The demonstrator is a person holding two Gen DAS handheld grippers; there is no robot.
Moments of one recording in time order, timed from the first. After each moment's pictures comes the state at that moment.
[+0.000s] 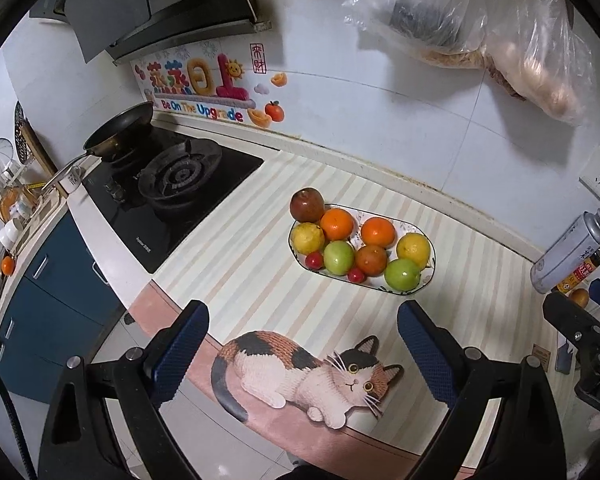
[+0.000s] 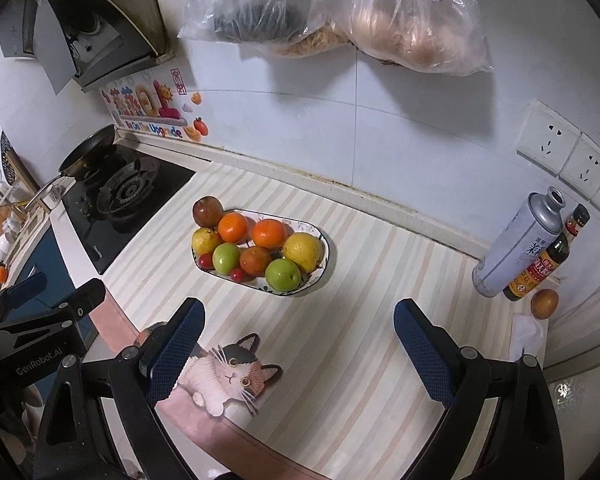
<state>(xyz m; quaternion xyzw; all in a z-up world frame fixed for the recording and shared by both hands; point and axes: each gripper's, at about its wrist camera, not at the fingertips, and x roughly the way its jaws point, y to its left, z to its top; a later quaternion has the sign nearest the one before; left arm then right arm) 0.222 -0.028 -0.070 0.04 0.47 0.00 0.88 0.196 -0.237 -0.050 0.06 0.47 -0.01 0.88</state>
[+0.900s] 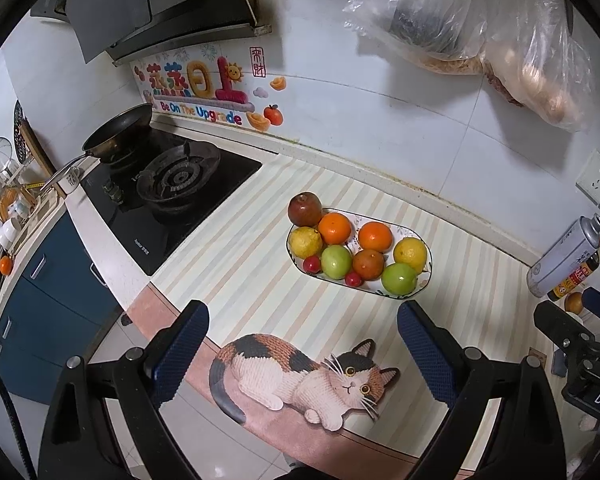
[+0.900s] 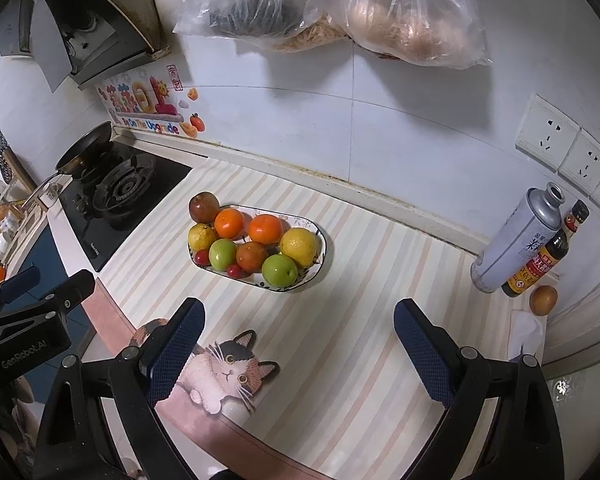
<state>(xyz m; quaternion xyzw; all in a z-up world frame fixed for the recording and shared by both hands) 0.222 -0.028 -0.065 0.04 0.47 0.00 0.88 0.194 -0.239 -0.052 0.06 0.48 -0.02 0.88</state>
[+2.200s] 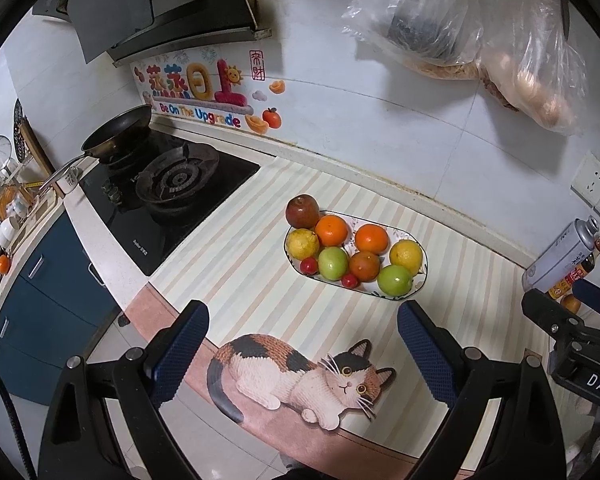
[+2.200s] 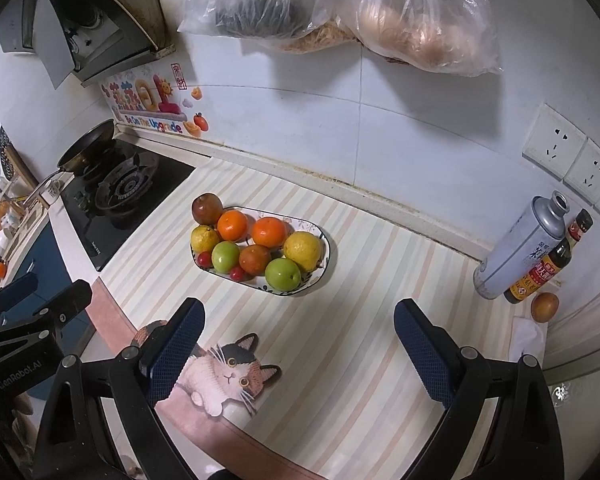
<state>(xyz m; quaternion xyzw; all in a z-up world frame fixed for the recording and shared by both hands) 0.220 -0.030 -0.061 0.03 0.46 -0.01 0.89 0.202 -0.233 -0.054 0.05 0.48 -0.01 0.88</state>
